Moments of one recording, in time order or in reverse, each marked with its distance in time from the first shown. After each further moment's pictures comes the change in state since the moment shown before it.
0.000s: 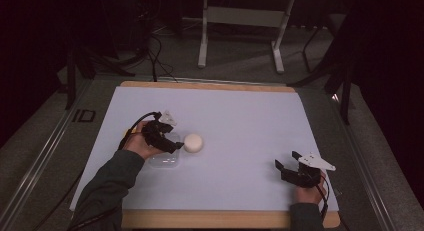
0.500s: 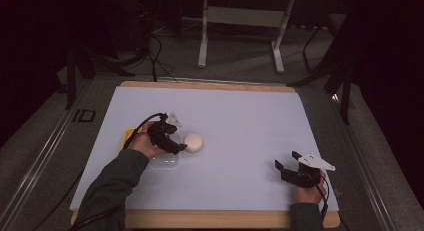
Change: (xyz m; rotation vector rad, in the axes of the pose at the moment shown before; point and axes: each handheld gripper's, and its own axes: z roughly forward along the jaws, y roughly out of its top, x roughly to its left) left arm -0.004 0.006 0.015 0.045 -0.001 0.030; right arm 0.000 0.000 0.000 -0.001 0.002 -0.004
